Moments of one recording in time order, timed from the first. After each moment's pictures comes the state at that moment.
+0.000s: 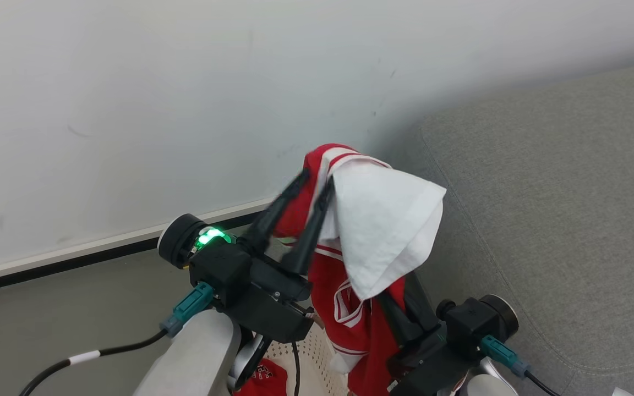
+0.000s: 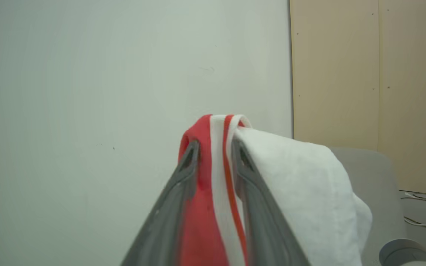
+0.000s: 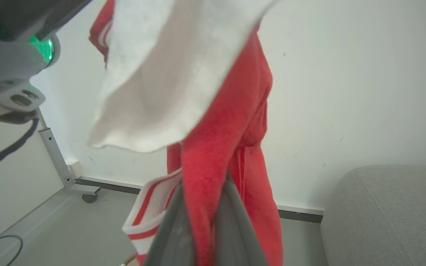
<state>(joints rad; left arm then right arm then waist) -0.56 0.06 -0.49 0.07 -0.20 -0.03 -0.26 -0.28 -0.17 0.64 0.18 0.24 0.13 -0.26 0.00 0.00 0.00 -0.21</state>
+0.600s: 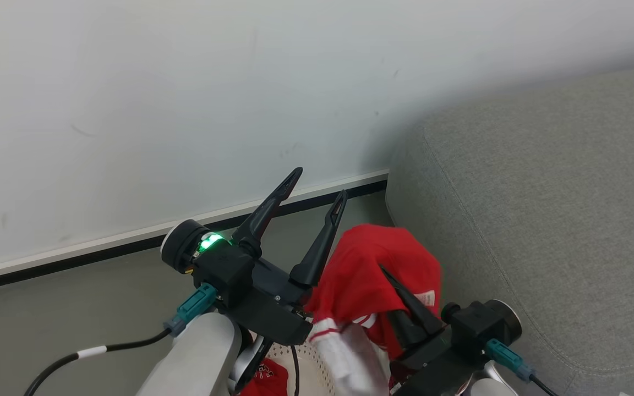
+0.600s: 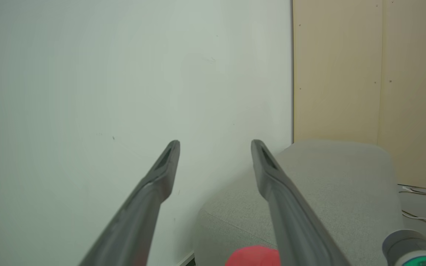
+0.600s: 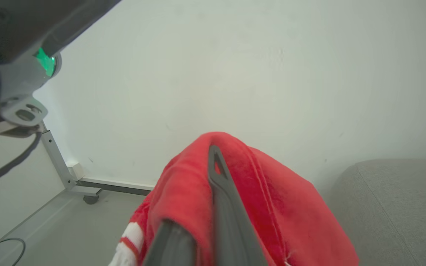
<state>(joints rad) -0.55 0.06 -0.49 0.10 -0.20 -0.05 -0.26 -0.25 -0.17 0.63 0.17 0.24 0.13 -0.26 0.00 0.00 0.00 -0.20</state>
